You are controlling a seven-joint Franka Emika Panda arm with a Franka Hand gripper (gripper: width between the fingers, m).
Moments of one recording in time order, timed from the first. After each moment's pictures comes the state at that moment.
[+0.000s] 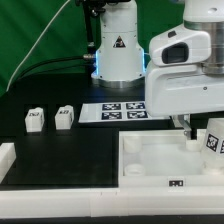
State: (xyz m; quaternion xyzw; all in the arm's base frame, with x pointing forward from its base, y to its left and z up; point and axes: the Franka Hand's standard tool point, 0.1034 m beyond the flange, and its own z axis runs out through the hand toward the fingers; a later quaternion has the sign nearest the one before) arm 0.600 0.125 0.077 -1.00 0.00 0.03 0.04
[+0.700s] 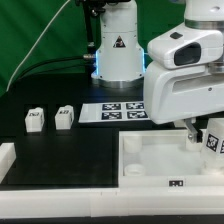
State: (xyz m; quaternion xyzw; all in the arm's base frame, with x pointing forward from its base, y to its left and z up) arm 0.600 0.122 0.077 -0.99 -0.11 0.02 0.04
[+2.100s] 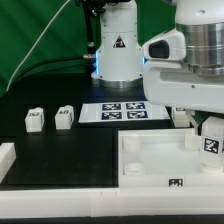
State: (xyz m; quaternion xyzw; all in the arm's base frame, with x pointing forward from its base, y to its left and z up) arm 0.600 0.121 0.076 -0.94 0.34 0.05 0.05
